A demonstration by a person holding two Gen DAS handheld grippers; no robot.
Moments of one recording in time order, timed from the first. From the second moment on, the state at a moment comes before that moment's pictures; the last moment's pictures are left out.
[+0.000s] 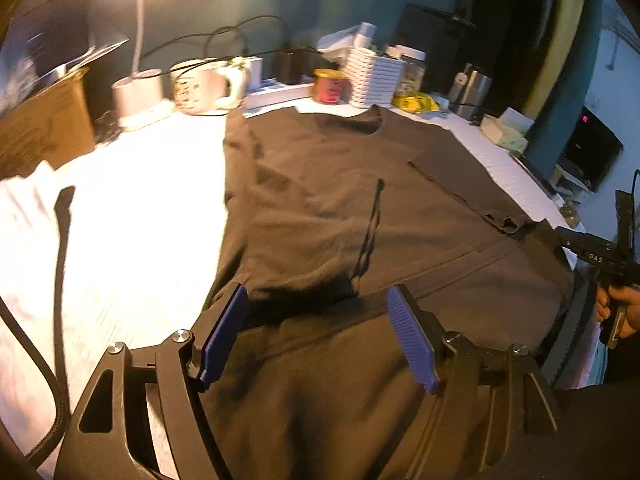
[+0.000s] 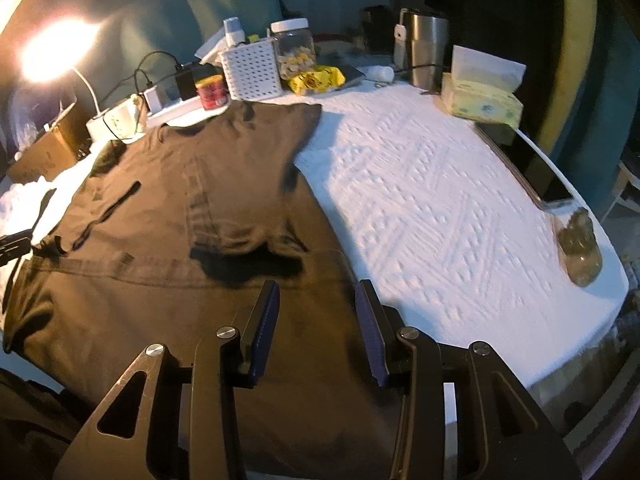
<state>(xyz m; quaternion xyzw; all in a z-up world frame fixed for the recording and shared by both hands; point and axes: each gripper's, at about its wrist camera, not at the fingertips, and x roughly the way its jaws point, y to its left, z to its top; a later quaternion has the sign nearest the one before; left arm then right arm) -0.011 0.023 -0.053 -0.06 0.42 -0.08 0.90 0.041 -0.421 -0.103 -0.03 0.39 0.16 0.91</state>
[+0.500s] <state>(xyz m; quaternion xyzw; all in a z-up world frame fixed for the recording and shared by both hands) -0.053 0.067 -0.075 -0.07 0.43 0.03 0.90 0.052 -0.415 -0.118 -0.06 0.38 0.17 0.91</state>
